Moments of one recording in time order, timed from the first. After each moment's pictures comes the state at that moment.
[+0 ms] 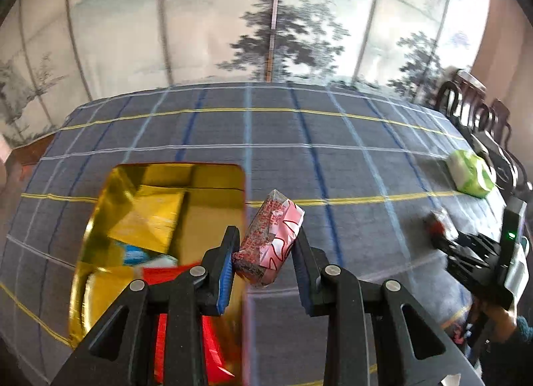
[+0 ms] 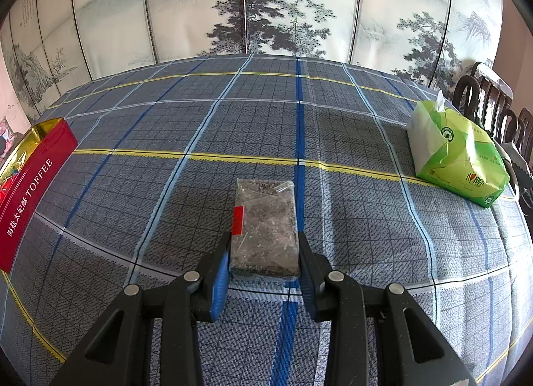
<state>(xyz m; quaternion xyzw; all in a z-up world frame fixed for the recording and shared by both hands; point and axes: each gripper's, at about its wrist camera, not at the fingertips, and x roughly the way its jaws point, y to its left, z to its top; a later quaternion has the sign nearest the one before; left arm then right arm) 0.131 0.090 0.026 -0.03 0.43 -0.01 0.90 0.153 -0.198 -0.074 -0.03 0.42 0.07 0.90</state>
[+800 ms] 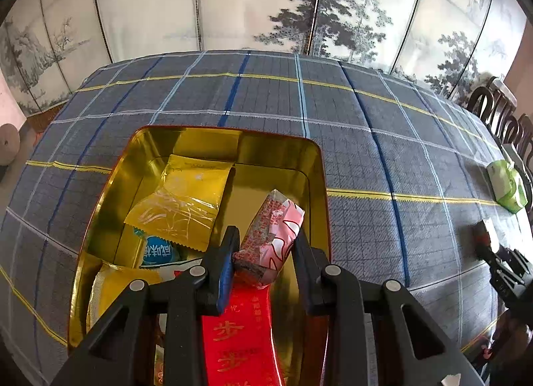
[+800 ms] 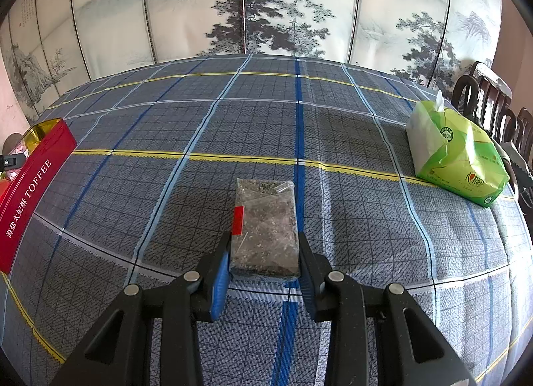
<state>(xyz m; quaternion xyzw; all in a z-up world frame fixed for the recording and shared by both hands) 0.154 0.134 -0.019 -0.06 0.47 0.04 0.88 0.153 -0.198 -0.074 -0.03 0.42 0.07 0.90</state>
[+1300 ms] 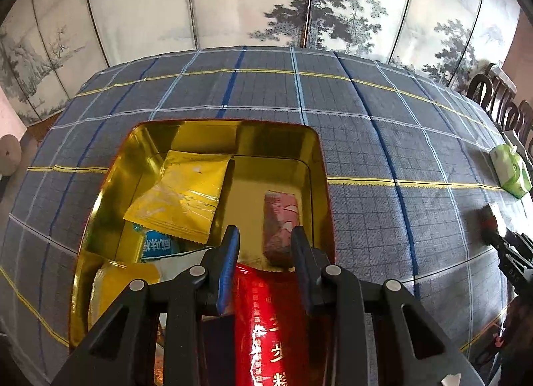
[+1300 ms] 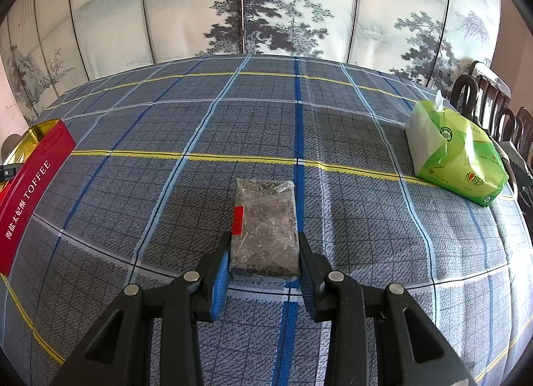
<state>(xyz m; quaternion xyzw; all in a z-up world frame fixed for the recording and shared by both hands) 0.151 0.130 -0.026 -0.04 0.48 0.03 0.88 0.153 -0.198 -0.074 -0.03 0.42 0.07 0.90</state>
